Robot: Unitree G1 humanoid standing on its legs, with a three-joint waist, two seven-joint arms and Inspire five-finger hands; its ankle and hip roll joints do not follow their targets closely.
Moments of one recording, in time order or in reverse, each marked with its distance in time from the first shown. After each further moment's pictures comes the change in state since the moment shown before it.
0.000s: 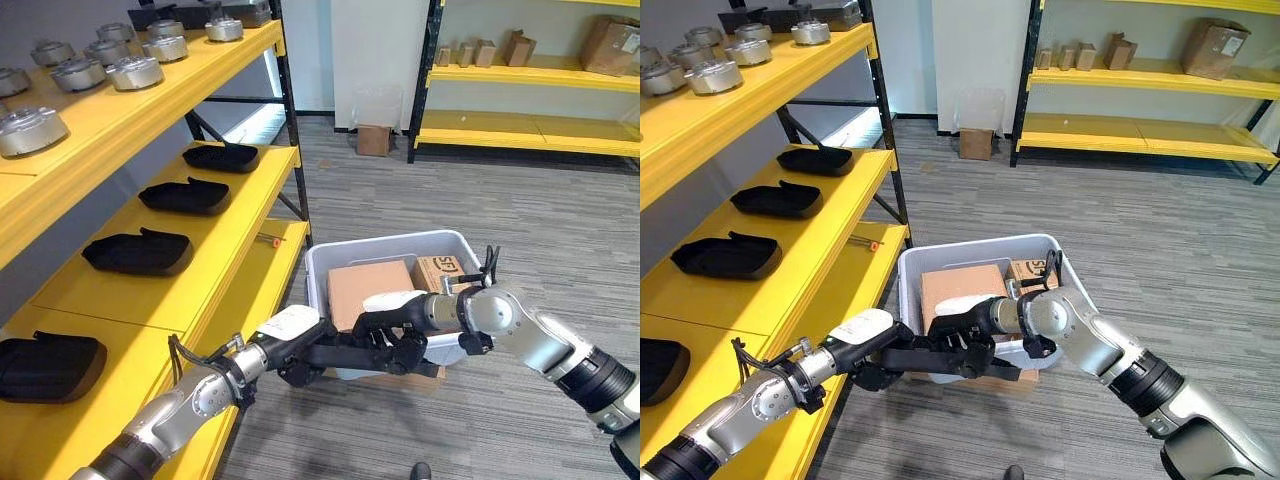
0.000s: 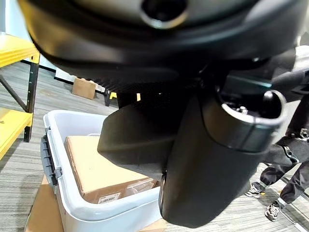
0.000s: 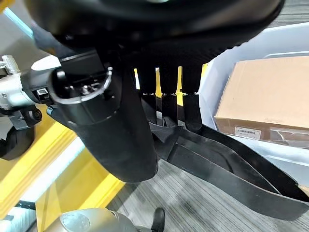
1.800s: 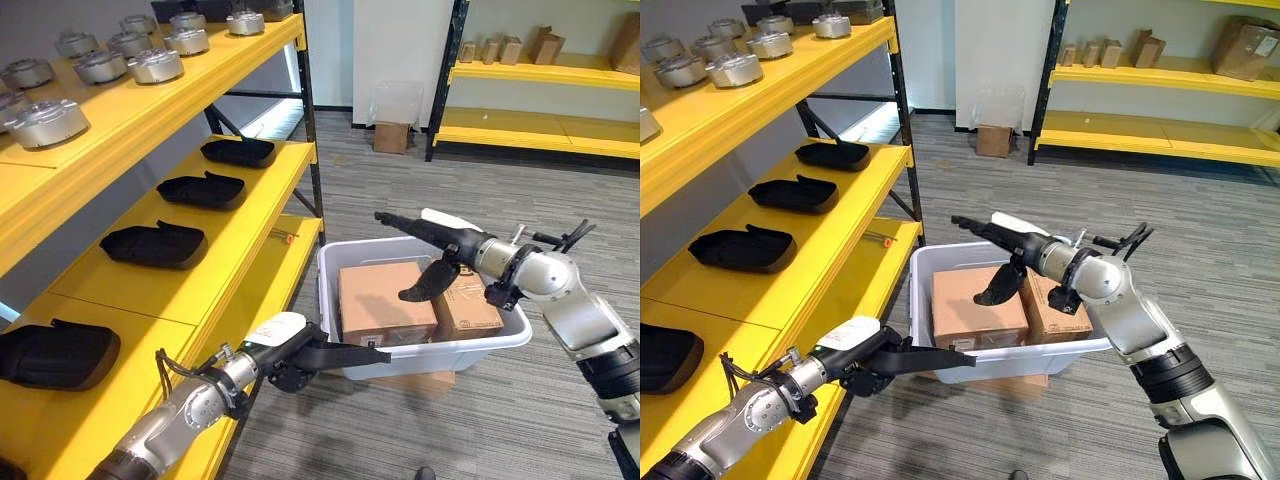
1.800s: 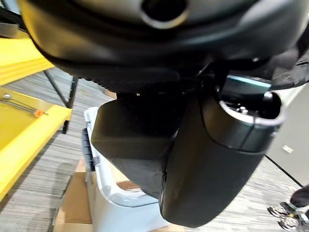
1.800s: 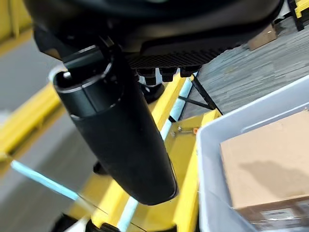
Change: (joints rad) left arm 0.086 -0.014 0.069 0.033 -0.003 0.017 0.022; right arm 0.016 0.023 -0.386 -0.004 0.226 0.268 -0.257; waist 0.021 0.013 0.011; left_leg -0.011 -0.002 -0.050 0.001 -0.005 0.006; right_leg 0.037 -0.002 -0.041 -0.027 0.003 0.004
